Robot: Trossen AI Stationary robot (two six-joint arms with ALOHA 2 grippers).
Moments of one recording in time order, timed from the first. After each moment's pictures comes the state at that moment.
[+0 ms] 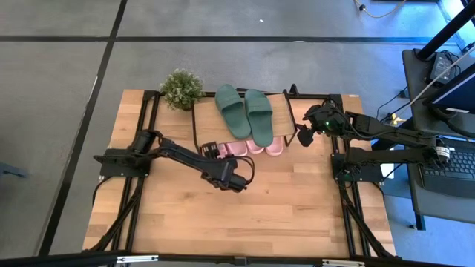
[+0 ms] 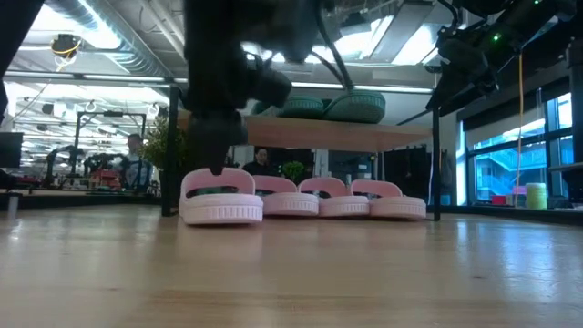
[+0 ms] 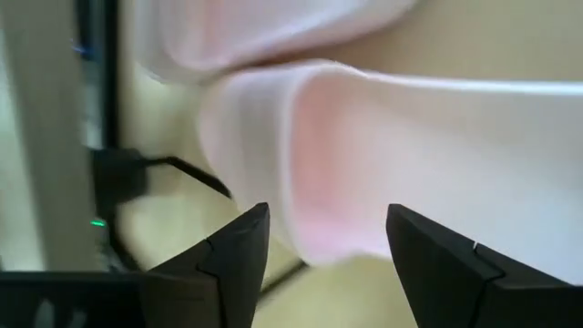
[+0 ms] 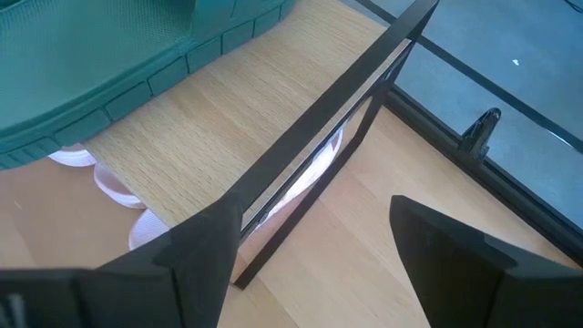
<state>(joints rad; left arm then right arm) -0.24 2.07 1.57 -1.34 -0.62 -0.66 -0.31 0.84 0.73 -0.68 0.34 0.26</state>
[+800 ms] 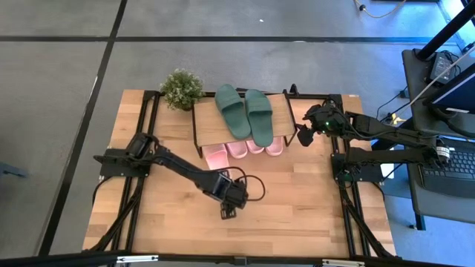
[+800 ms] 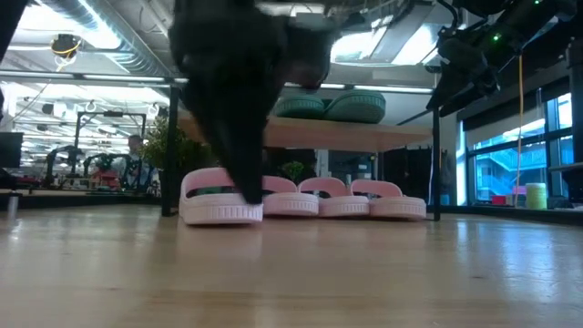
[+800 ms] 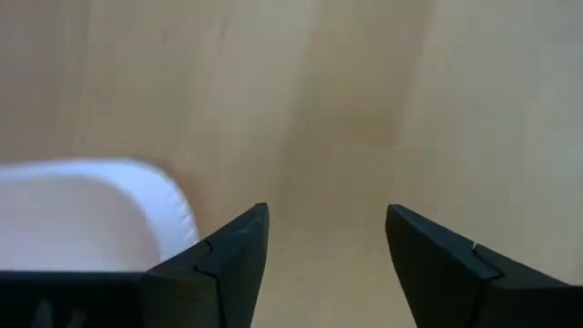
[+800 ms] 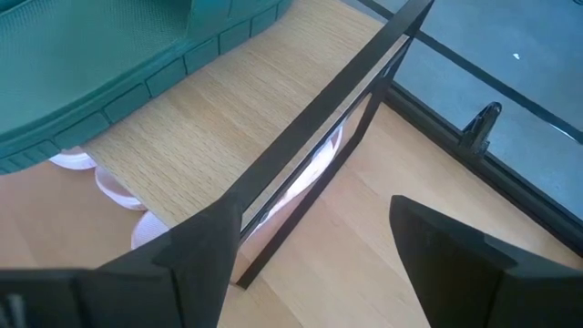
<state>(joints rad) -0.35 2.04 1.49 -0.76 -0.14 -0.57 -0.31 0.84 0.73 -0.69 0.34 0.28</state>
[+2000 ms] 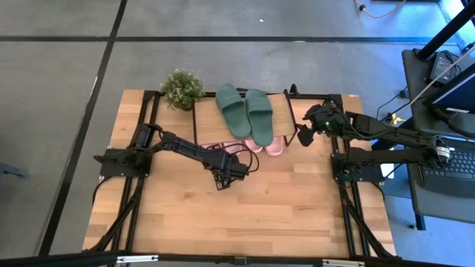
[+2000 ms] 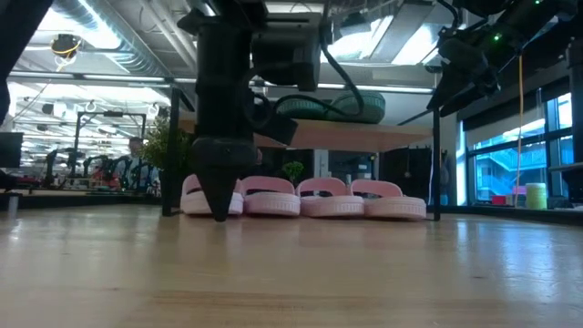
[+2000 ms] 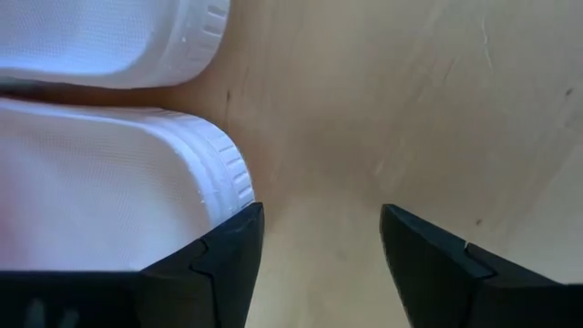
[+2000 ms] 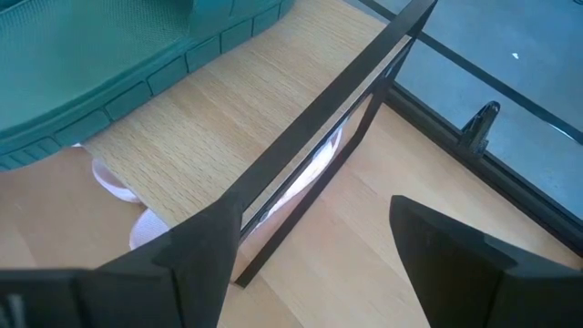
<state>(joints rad) -0.13 2.04 1.42 -0.99 -0.29 -0.47 -0.31 0.84 0.73 -0.69 0.34 0.28</state>
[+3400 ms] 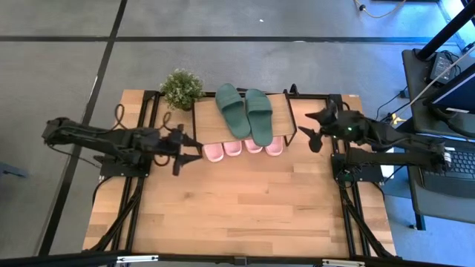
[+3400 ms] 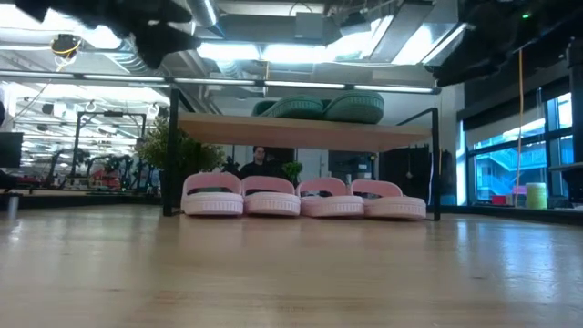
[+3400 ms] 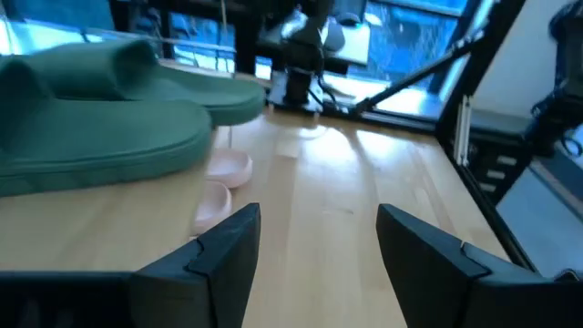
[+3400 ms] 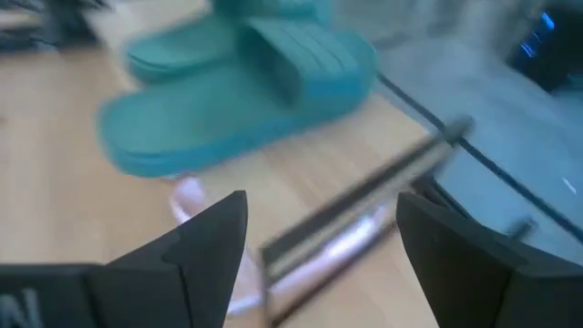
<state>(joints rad) -0.10 0.72 0.50 -0.02 -0.14 -0.21 -0.23 0.60 0.66 -0.54 0.29 0.06</state>
